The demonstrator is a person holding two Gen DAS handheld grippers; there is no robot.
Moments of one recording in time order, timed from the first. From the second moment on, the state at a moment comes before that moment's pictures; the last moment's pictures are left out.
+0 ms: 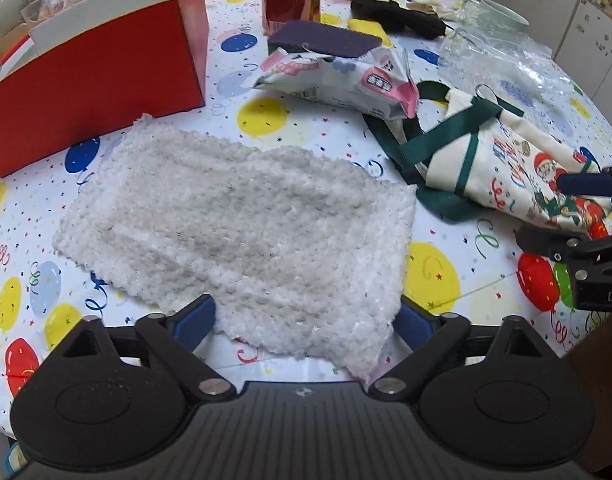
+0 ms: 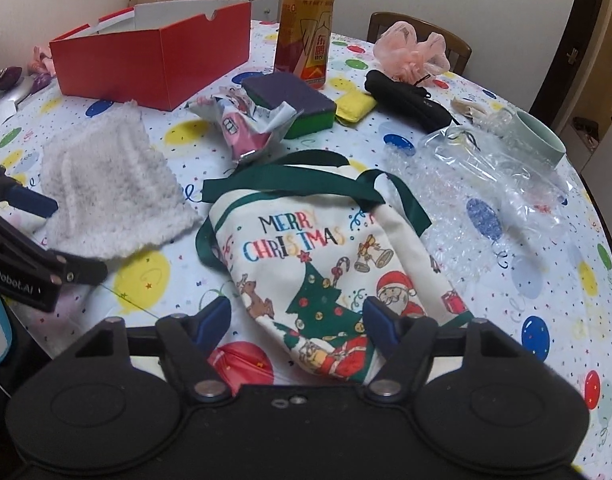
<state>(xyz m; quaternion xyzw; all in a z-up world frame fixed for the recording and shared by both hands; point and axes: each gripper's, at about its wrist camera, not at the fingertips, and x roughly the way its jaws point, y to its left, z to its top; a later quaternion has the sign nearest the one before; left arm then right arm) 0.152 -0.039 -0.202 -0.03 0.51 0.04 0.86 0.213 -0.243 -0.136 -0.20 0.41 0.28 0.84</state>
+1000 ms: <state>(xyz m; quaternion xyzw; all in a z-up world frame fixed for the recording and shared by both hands) 0.151 0.019 -0.130 -0.08 0.45 0.12 0.88 0.240 -0.266 -0.046 -0.10 0.39 0.30 0.86</state>
